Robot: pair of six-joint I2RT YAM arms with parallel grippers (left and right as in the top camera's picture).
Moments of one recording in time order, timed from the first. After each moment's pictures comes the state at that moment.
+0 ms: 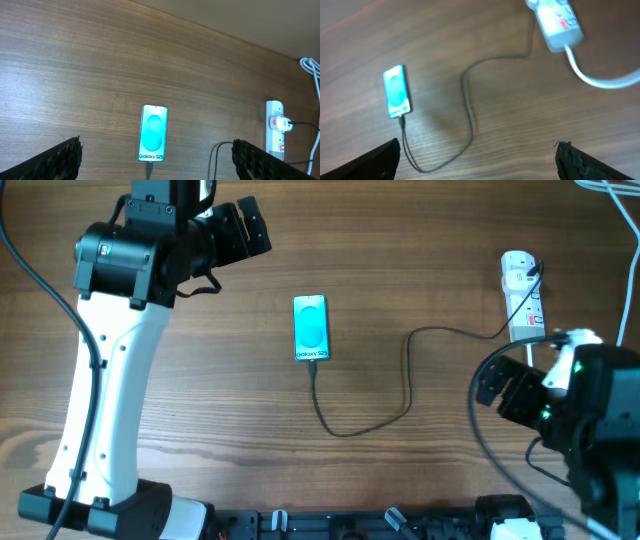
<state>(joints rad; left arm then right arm) -0.23 1.63 1.97 -1.19 0.04 -0.47 0.06 0.80 1.16 -1.20 -0.04 0.39</state>
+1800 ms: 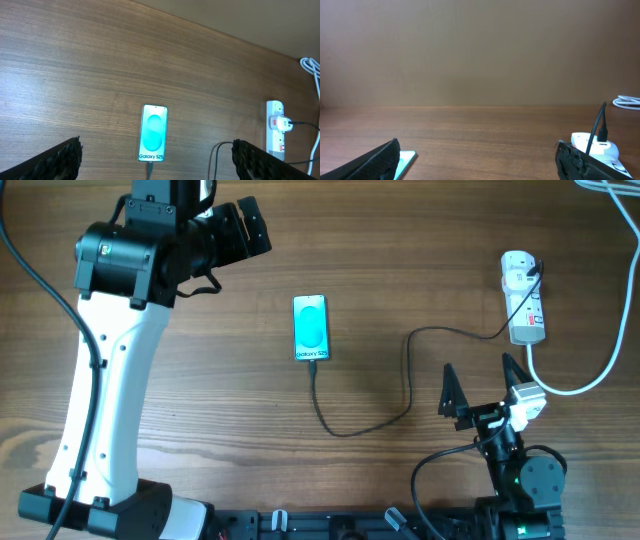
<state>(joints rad) -0.23 1.63 1.97 -1.19 0.04 -0.47 0.09 0.02 0.01 0.11 -0.11 0.12</state>
